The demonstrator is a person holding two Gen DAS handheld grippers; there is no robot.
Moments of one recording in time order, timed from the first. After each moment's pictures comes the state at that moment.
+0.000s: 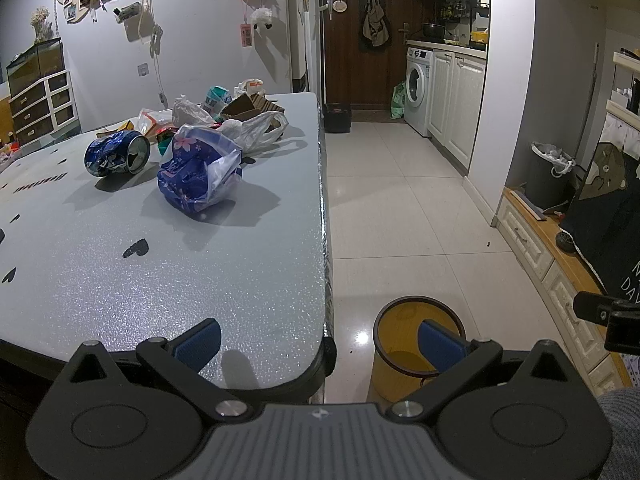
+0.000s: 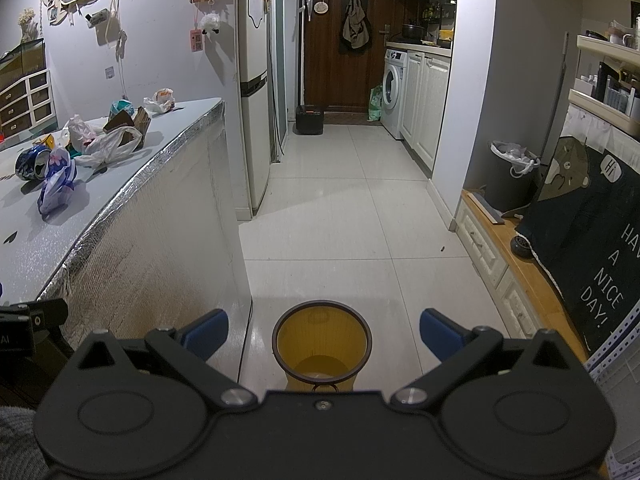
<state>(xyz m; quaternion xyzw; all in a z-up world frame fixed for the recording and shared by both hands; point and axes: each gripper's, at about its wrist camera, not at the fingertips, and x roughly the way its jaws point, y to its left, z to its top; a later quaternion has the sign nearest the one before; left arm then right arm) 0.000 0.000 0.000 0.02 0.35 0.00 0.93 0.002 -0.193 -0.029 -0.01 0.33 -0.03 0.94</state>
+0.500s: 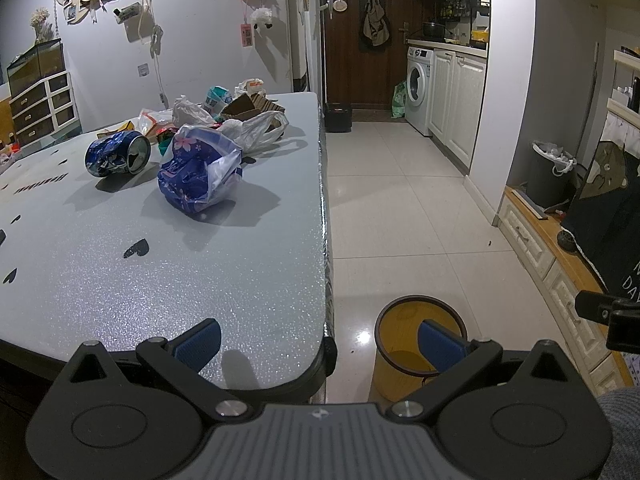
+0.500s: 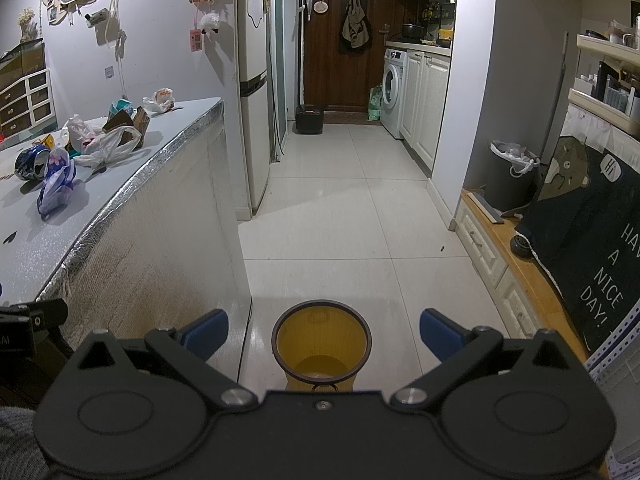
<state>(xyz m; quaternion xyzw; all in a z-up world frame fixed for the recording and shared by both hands) 0.003 0.004 0.004 0.02 0.35 0.00 0.93 0.002 -0.194 -0.029 -0.01 0.33 -0.03 0.94</state>
